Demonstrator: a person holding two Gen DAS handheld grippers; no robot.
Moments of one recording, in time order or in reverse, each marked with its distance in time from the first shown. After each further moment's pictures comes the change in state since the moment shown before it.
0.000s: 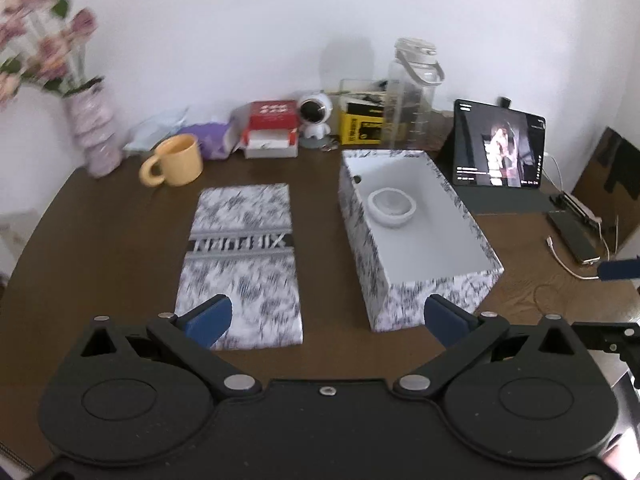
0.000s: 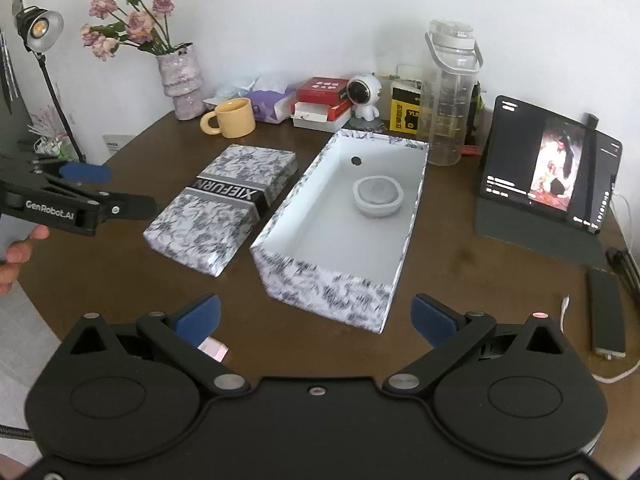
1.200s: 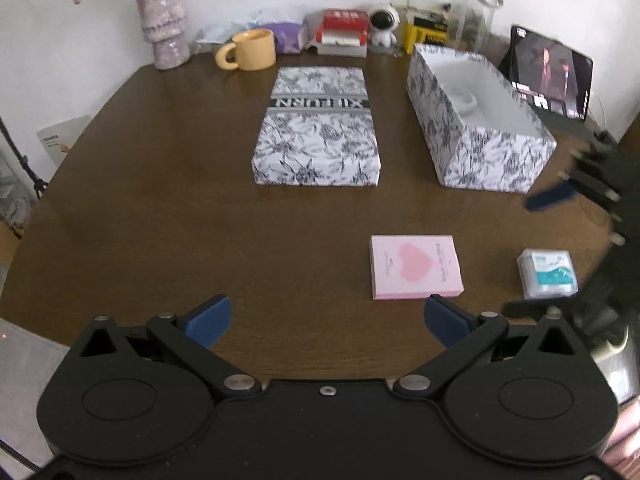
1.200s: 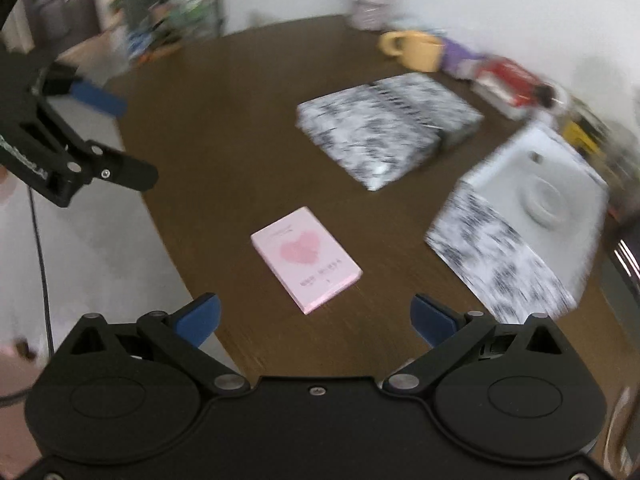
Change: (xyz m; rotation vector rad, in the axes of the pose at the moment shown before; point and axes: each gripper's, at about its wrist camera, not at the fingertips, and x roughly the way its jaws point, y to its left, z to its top) left arm -0.037 0.052 -0.112 -0.062 0.201 0.117; right arm 0.060 0.130 -0.063 -0.556 0.203 0.227
